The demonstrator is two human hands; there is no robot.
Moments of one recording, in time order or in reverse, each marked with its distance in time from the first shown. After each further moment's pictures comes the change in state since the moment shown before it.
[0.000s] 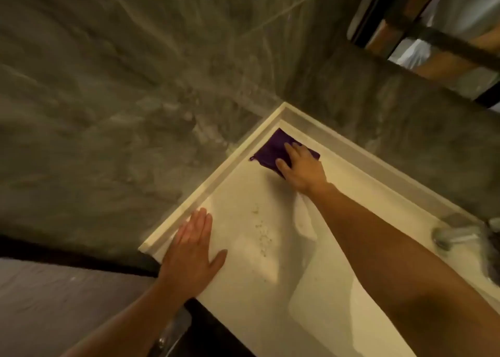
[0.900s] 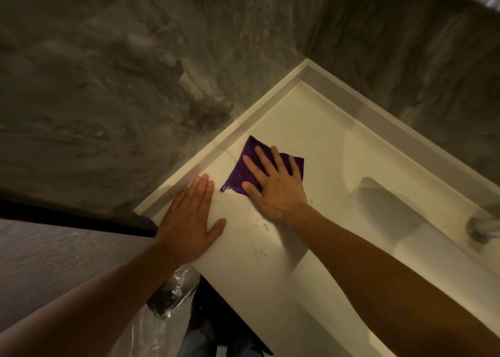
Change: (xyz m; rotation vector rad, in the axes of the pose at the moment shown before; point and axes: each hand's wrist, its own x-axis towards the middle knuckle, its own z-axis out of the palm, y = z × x) left_hand 0.007 -0.003 0.011 0.069 -0.012 0.011; right_hand -0.082 -0.037 0.087 -0.166 -0.107 -0.346
